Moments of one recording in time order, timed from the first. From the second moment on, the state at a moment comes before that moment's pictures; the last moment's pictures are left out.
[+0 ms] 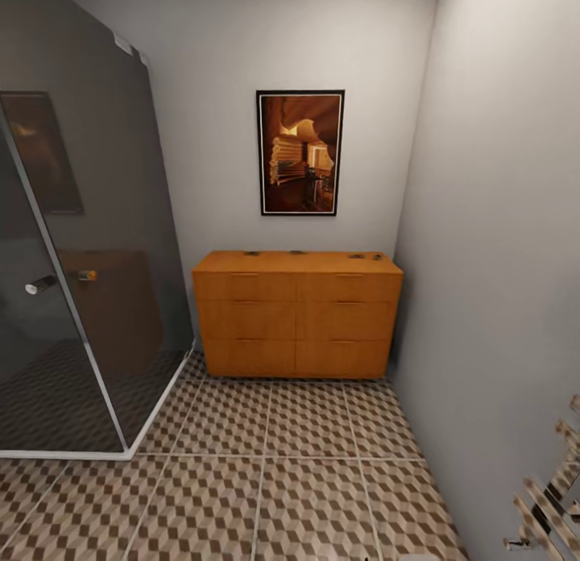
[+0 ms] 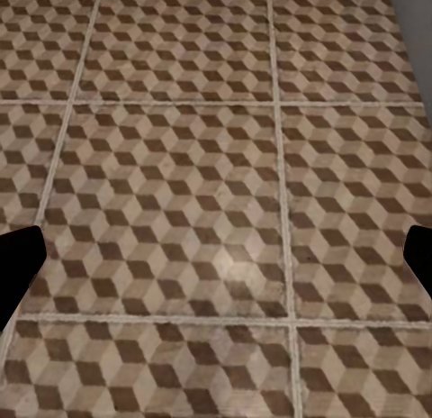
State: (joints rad) left arm -0.05 -0.01 0.03 -0.38 0.02 -0.28 0.25; right arm -0.14 0.03 0.01 -0.47 0.01 -0.31 -0.01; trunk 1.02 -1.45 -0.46
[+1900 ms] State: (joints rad) left arm -0.05 -0.01 0.03 -0.38 0.02 -0.28 0.25; right arm -0.14 0.03 0.01 -0.47 0.01 -0.31 -0.01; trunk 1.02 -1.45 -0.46
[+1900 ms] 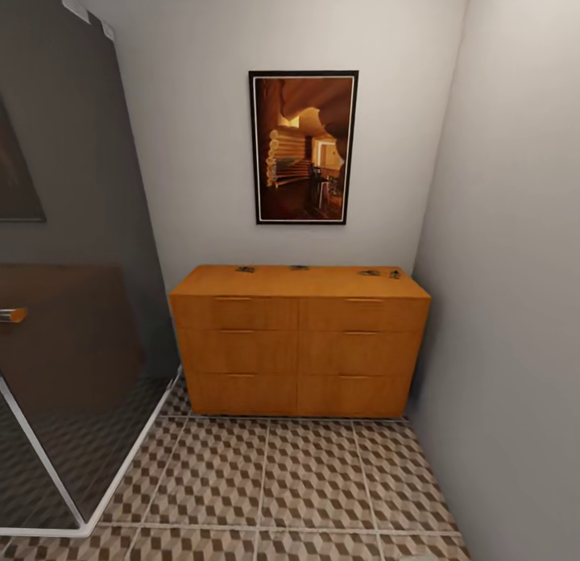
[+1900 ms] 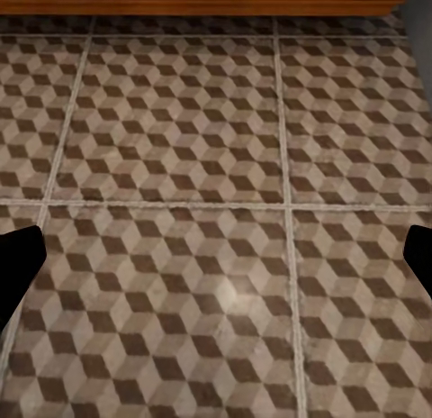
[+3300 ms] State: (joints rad) left arm -0.05 -0.01 0.03 -0.38 0.02 -0.28 0.25; right arm -0.14 0.03 0.01 -0.47 0.01 -0.31 -0.01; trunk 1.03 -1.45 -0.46
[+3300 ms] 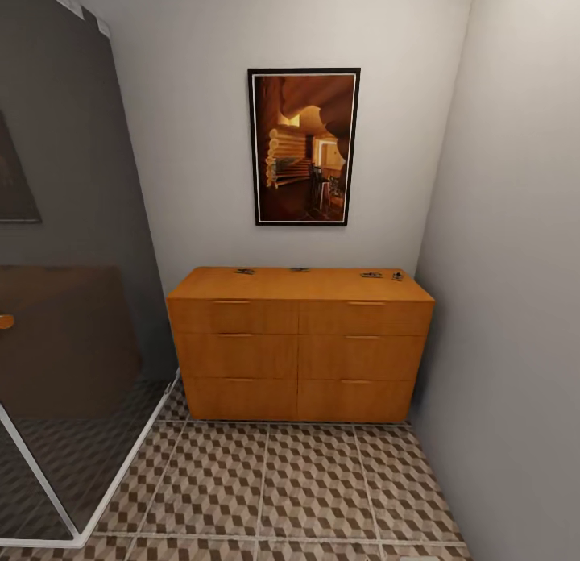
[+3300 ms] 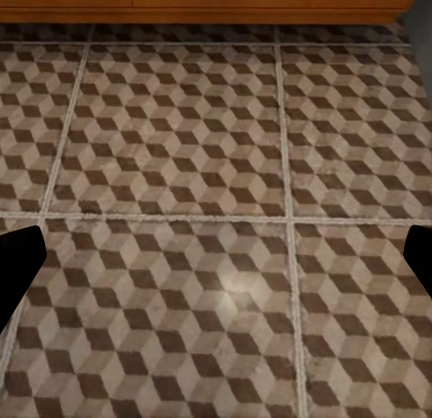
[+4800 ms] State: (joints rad) left arm -0.05 -0.01 0.03 -0.38 0.02 -0.28 0.25; right arm -0.14 0.03 0.01 -0.47 0.01 -0.31 -0.01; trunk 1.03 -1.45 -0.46
